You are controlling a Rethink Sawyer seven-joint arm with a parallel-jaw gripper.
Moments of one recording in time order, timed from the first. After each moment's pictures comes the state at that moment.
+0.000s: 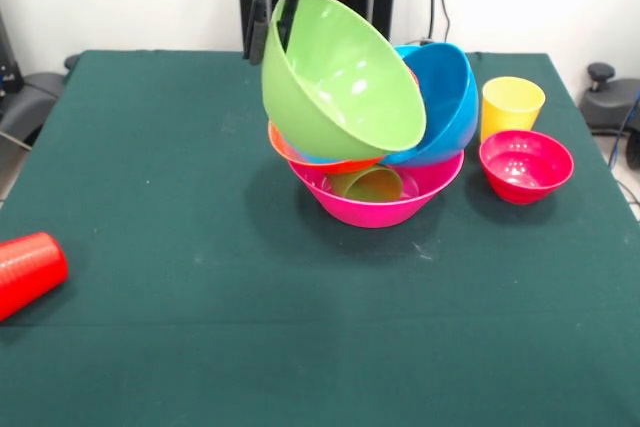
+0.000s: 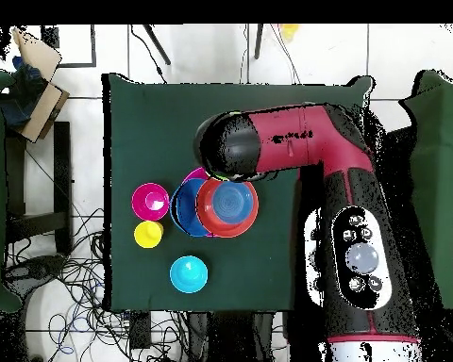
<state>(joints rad) -0.41 -0.82 0.32 1.40 -0.53 0.93 1.88</state>
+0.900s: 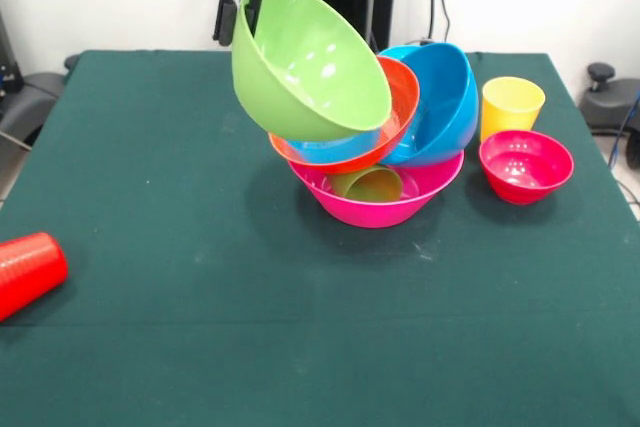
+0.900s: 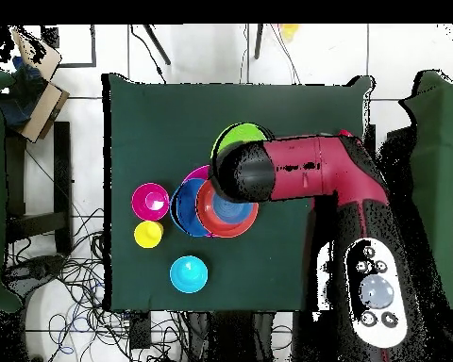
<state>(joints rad) -0.42 -0.88 0.25 1.53 -0.51 0.80 1.88</state>
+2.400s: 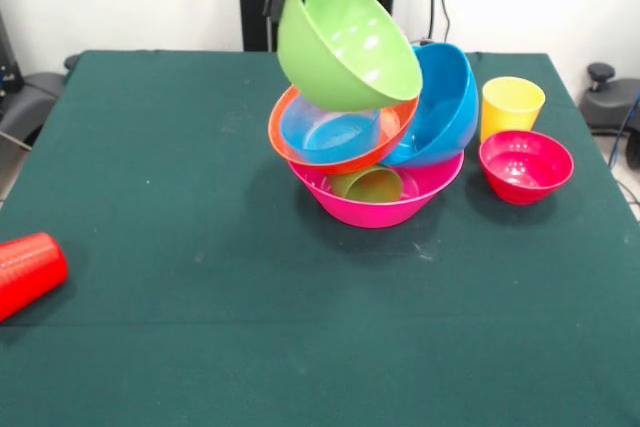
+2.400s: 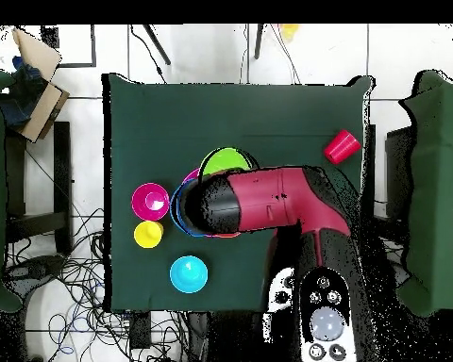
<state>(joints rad) -0.29 -0.93 0.13 1.65 -0.48 0.72 1.88</state>
